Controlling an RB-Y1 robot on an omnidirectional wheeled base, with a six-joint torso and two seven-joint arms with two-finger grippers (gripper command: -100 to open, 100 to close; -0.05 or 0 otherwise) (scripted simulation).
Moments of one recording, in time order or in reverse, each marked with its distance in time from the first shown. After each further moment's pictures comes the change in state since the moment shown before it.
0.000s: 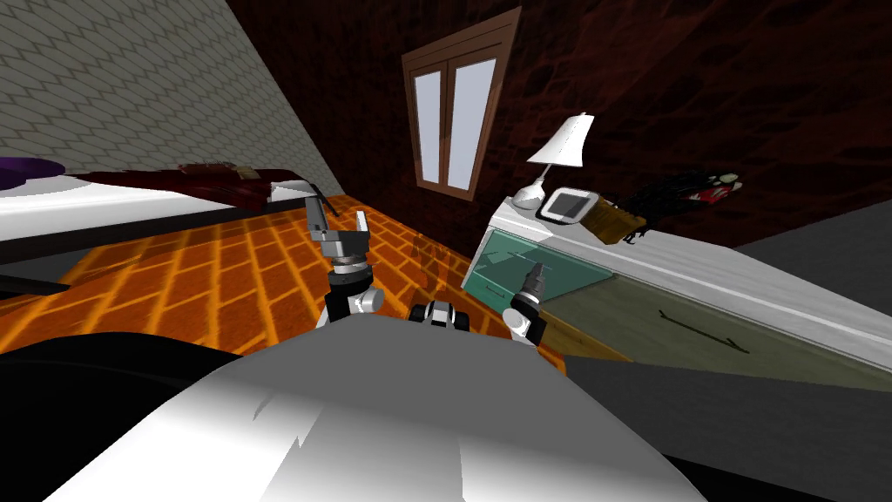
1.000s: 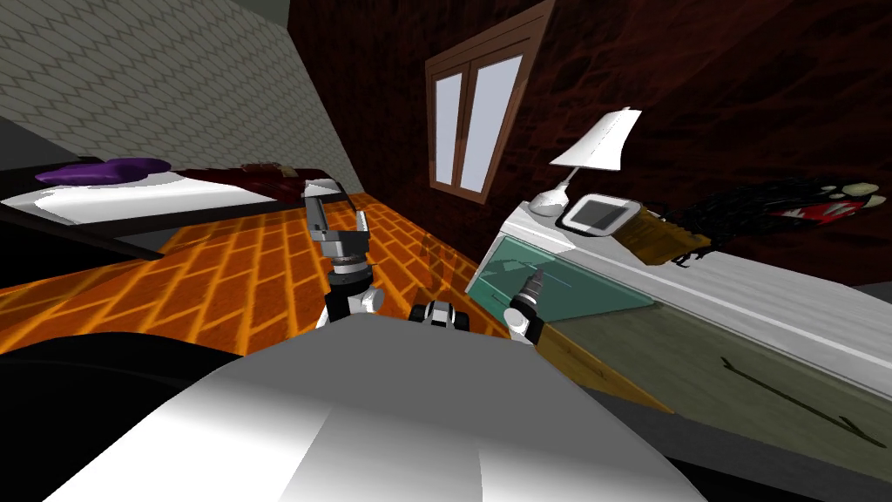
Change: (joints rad) left arm 0.000 0.000 0.000 0.000 0.000 0.000 0.000; right arm -0.029 -0.036 0.013 0.093 -0.136 -0.006 -0.238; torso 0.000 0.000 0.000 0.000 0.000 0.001
